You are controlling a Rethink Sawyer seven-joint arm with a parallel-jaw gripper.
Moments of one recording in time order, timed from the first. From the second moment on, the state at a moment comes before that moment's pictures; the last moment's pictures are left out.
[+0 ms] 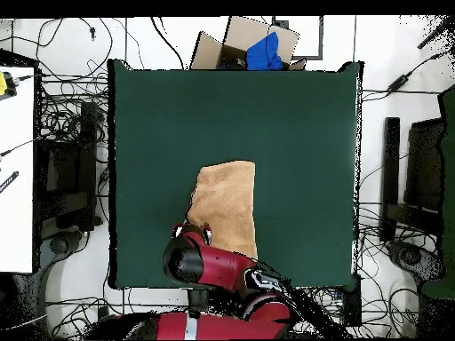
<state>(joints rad) -0.18 -0.54 0.07 2.20 0.08 -0.20 1.57</state>
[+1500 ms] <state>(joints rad) -0.18 -0.55 0.07 2.20 0.08 -0.20 1.57</state>
